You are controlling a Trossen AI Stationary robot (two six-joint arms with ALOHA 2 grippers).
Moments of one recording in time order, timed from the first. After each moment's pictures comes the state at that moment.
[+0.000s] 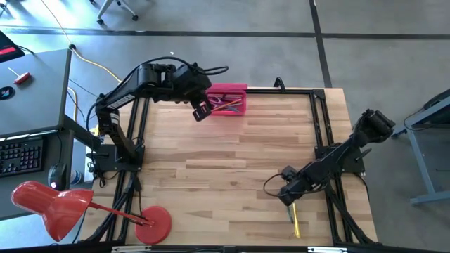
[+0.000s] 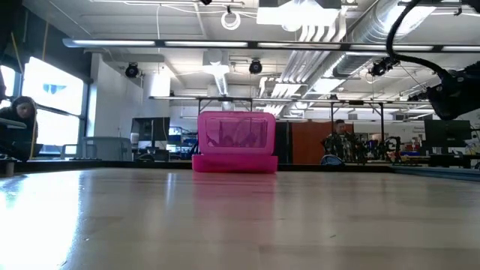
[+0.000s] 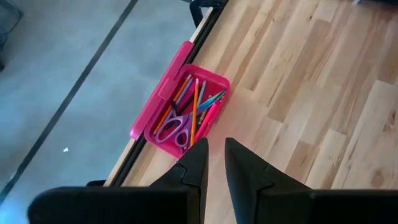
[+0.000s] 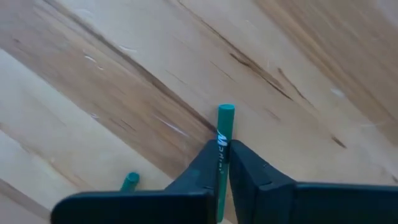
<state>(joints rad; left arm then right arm) 0.16 1.74 2.32 -1.52 -0.40 -0.15 0.59 1.46 0.66 -0.61 0.00 1.49</state>
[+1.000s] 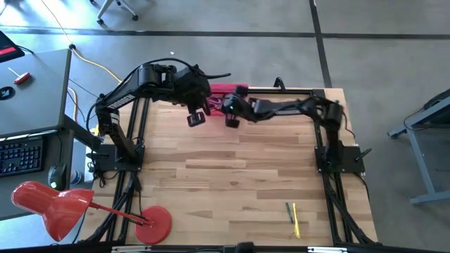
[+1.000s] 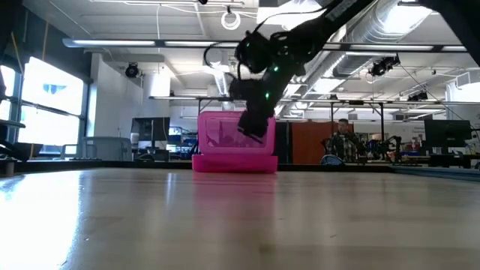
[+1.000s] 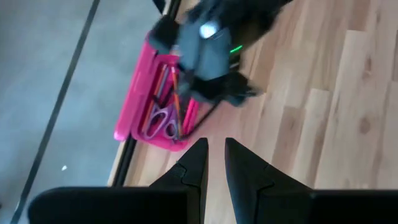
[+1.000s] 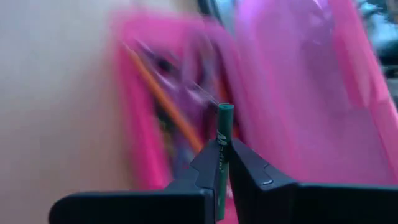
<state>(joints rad) 0.16 1.74 2.32 -1.57 -0.29 0.03 -0.33 1.95 1.36 -0.17 0.48 -0.38</state>
